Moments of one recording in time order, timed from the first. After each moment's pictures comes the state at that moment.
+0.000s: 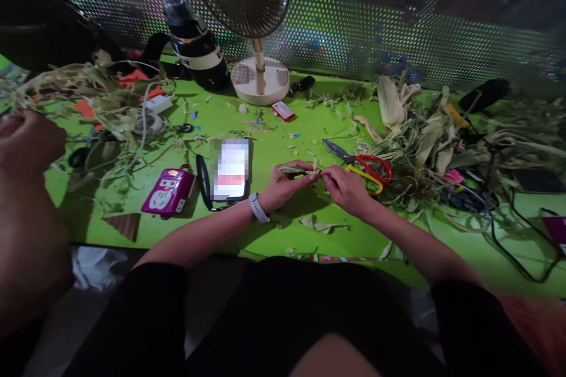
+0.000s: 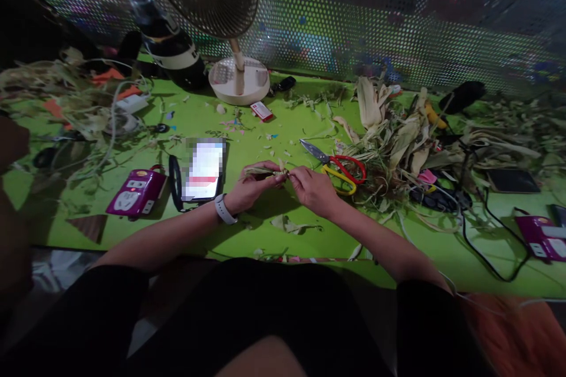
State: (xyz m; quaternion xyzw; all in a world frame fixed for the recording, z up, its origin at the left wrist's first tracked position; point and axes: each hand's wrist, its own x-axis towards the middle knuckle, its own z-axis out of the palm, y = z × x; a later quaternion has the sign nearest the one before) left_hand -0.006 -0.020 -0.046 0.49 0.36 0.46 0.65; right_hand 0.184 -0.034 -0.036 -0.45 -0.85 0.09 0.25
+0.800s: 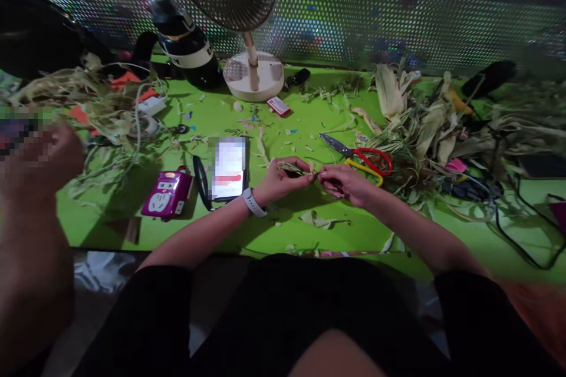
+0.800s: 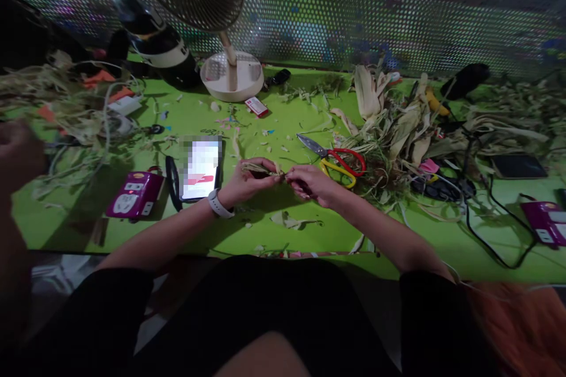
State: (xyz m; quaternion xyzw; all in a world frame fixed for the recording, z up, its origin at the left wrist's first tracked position) left_hand -0.013 -0.015 -0.033 0.57 0.40 0.38 0.61; right_hand 0.176 -0.028 -0.017 -0.46 -0.40 0.75 0.25
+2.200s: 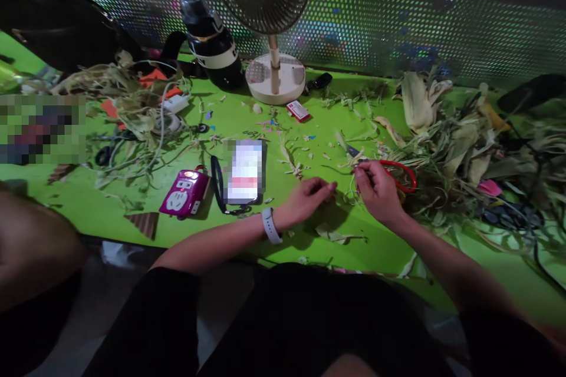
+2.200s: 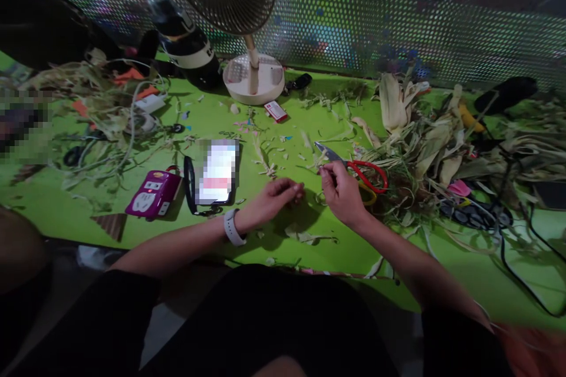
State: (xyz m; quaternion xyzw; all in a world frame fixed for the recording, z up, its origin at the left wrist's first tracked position) left_hand 0.003 -0.040 -0.037 0.53 0.44 0.34 0.64; right_hand 0.188 -0.035 -0.027 -0.56 -0.68 0.32 0.34
